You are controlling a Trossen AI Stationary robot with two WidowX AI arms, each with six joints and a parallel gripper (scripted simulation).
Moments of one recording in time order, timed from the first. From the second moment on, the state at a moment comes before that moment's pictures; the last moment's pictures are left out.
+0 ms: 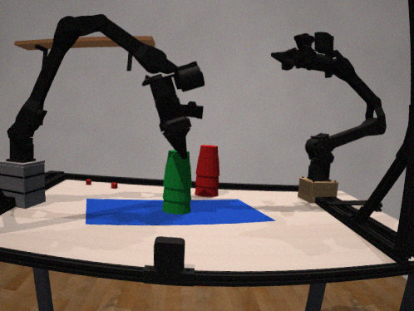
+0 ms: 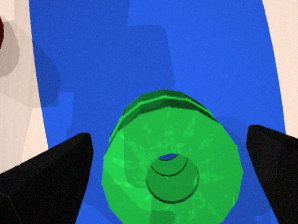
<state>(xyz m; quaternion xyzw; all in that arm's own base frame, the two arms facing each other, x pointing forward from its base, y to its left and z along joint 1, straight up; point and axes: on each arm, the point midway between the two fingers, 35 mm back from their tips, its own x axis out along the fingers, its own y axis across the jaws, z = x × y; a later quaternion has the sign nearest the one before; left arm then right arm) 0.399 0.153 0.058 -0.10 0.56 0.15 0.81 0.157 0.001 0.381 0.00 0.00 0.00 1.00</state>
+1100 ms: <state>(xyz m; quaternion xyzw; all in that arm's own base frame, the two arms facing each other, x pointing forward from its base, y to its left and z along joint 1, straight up) 0.396 0.151 0.060 -0.10 0.57 0.15 0.80 0.157 0.001 0.381 0.00 0.00 0.00 1.00</state>
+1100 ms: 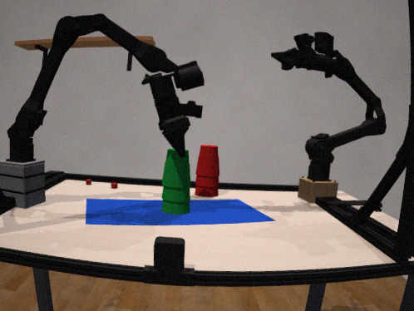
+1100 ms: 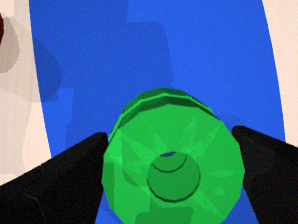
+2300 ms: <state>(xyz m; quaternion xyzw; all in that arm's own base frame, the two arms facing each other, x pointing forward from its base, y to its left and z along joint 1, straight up) 0.393 0.150 0.101 -0.10 0.57 0.15 0.80 0.157 0.000 0.381 0.00 0.00 0.00 1.00</state>
